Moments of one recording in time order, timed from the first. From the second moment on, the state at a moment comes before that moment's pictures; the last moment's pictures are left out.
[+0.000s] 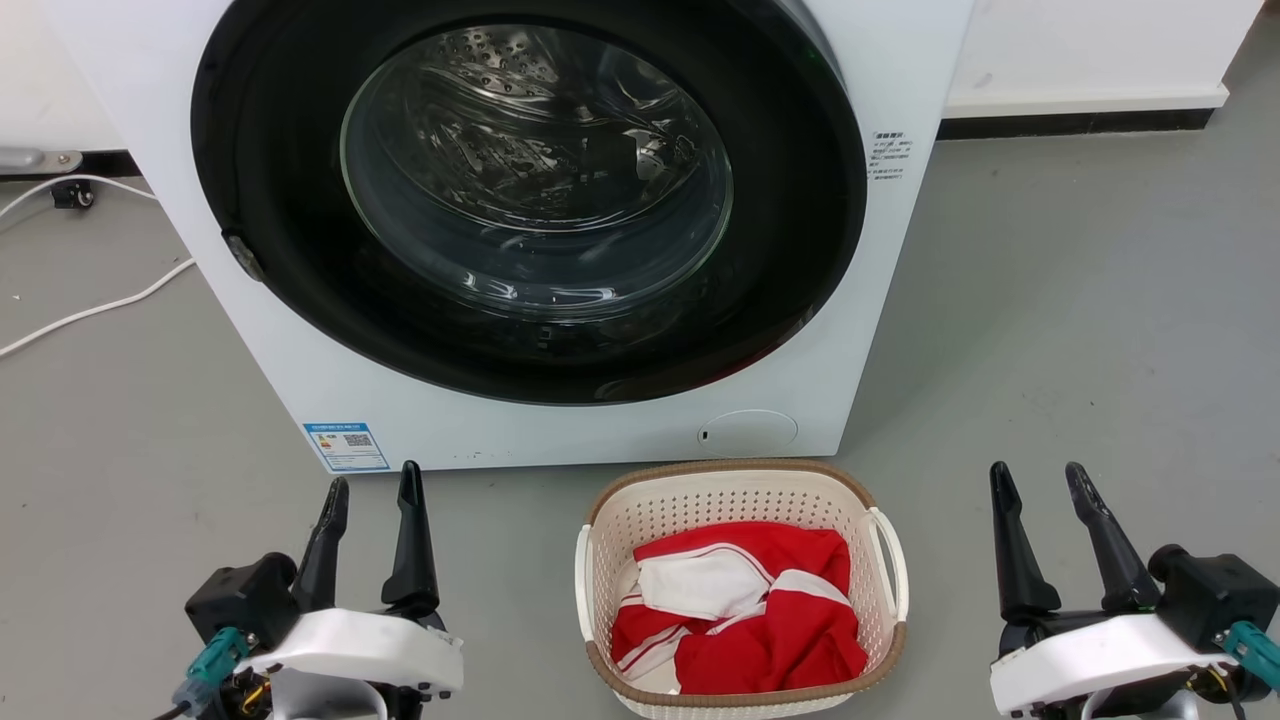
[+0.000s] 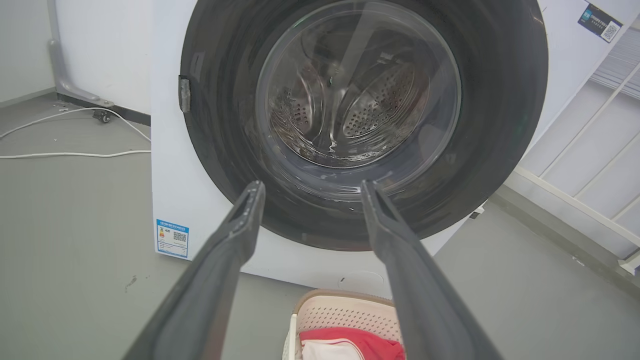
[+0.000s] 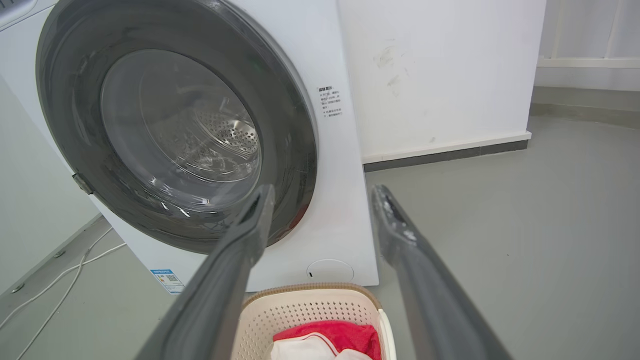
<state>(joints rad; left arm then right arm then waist) -0.02 0.05 -0.03 0.09 -0.41 -0.01 -0.17 0.02 -0.05 0.00 0.06 0.25 0.13 -0.17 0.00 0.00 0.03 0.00</state>
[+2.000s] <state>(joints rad) 0.00 0.05 -0.06 0.06 -0.04 0.03 -0.26 0.05 -0.05 0.00 0.02 -0.13 0.13 -0.26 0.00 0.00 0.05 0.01</state>
